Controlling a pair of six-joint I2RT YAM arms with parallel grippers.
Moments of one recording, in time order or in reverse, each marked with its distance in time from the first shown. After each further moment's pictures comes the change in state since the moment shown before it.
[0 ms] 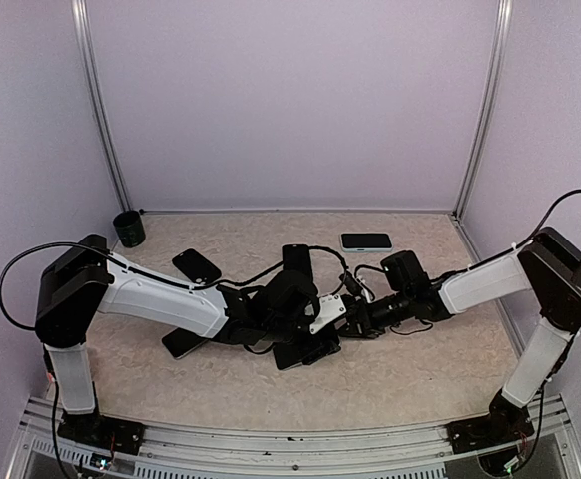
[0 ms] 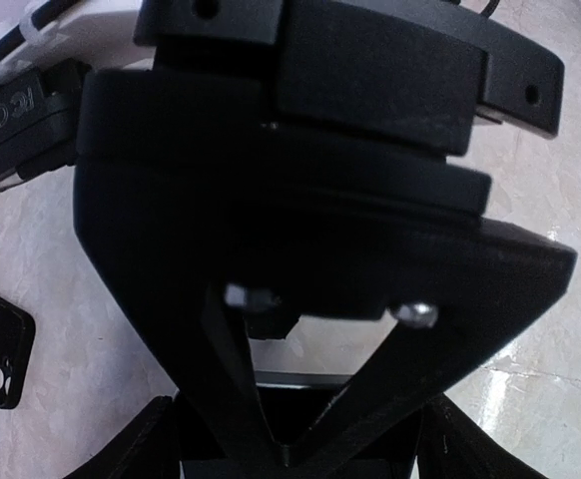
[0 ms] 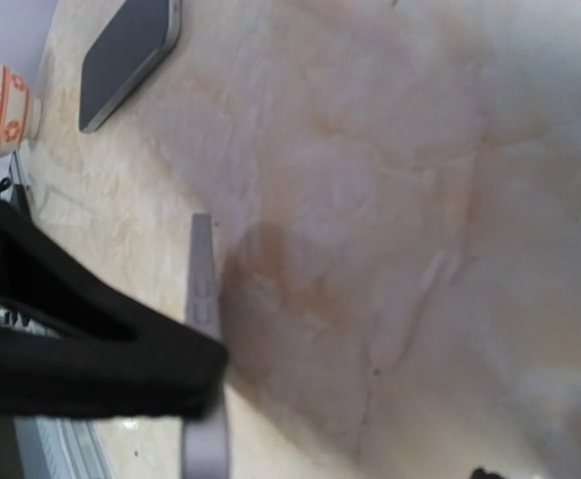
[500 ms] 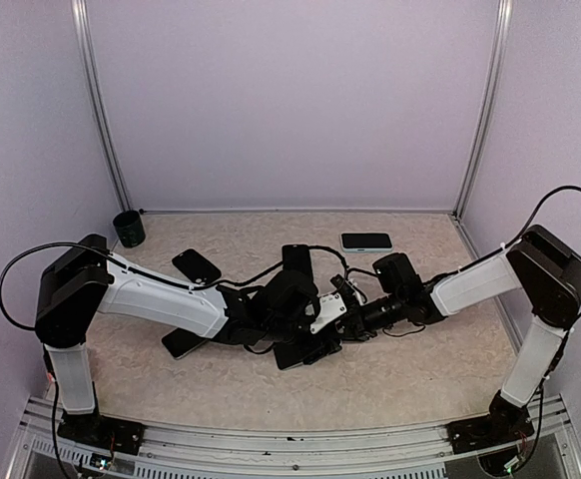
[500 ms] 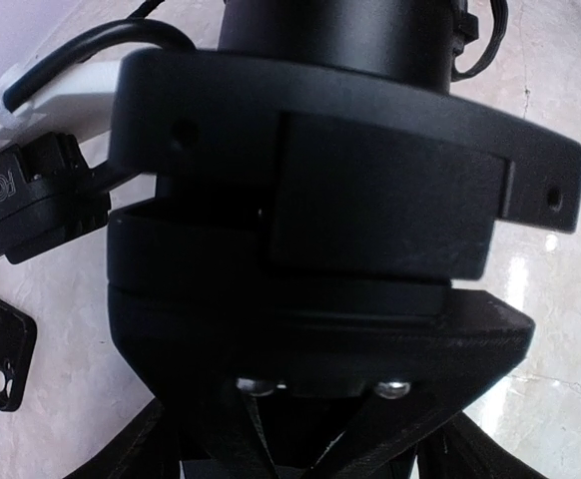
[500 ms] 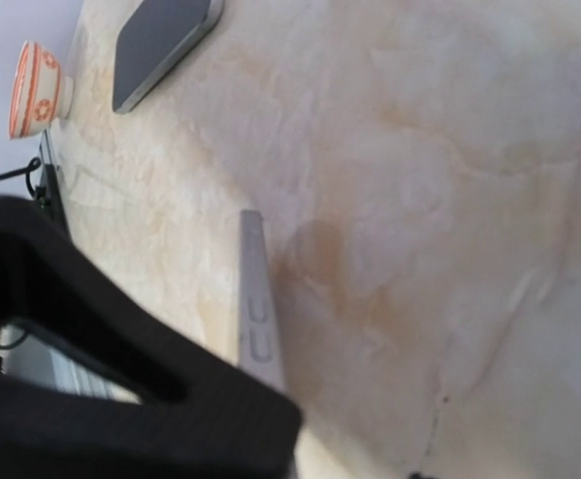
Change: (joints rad) left arm 0.000 0.000 0.000 0.008 0.000 0.000; right arm 0.039 0.056 0.023 0.062 -0.044 0.041
